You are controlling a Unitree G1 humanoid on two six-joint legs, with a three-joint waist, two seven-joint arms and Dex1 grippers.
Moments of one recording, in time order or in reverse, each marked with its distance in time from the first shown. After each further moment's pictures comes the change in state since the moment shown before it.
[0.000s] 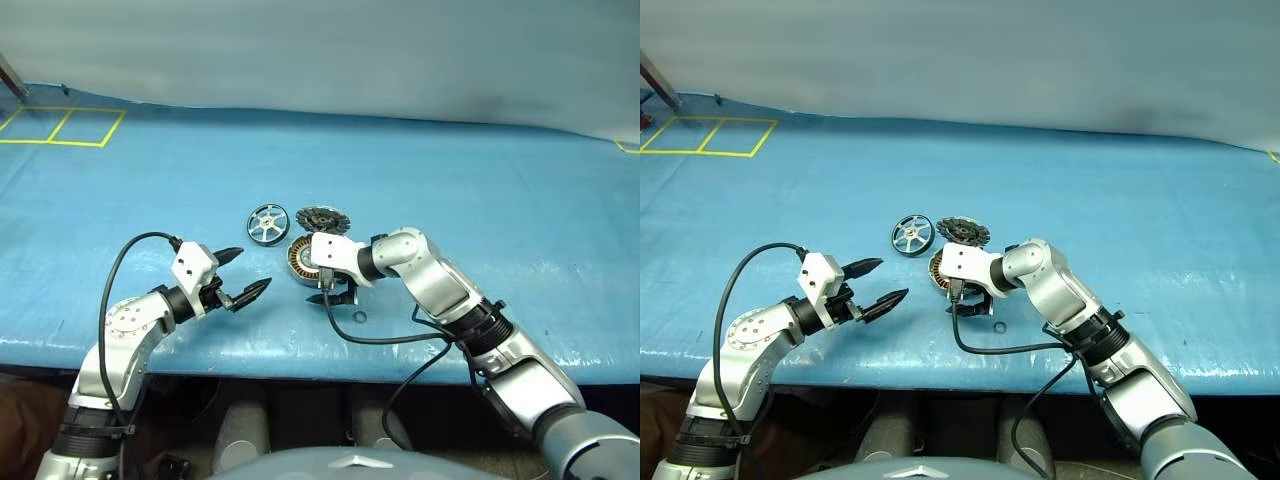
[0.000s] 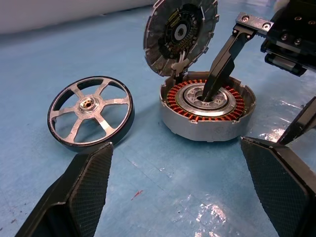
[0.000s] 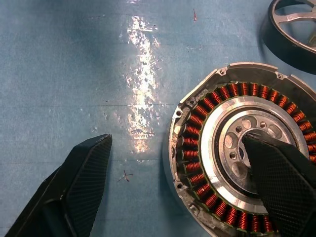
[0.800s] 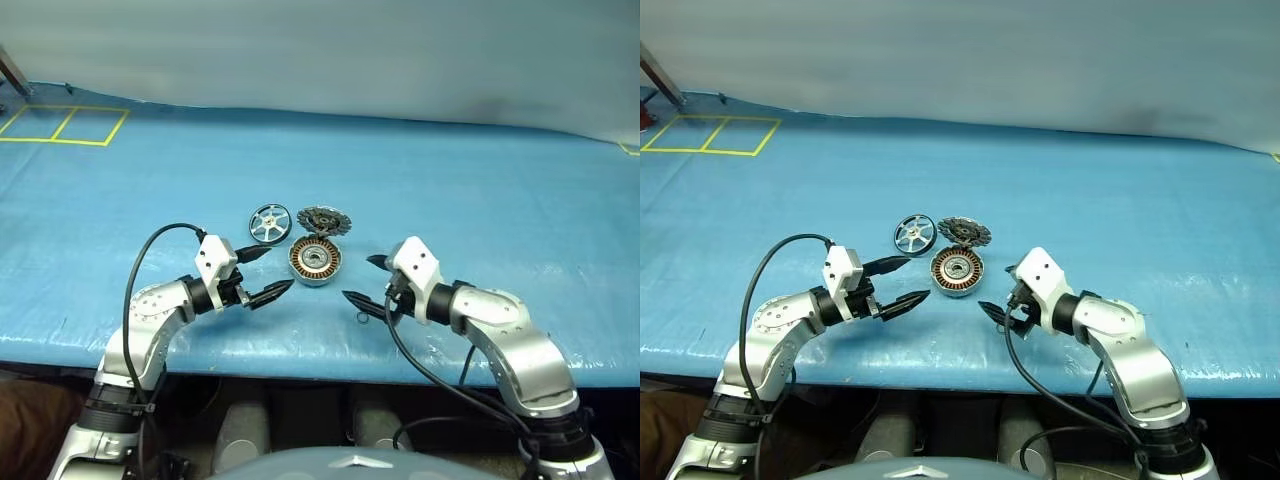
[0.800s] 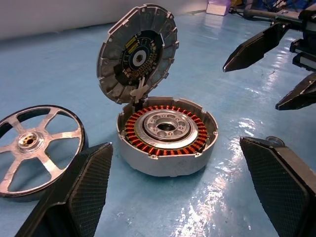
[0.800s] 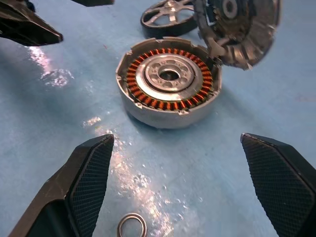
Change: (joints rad) left arm -0.117 -0.050 -0.072 0.109 -0.035 -0.023 -0.141; right arm 0.583 -0.021 -0.468 -0.498 0.272 0.163 -0.329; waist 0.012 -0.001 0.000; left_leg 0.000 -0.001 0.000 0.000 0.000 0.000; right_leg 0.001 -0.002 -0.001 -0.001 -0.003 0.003
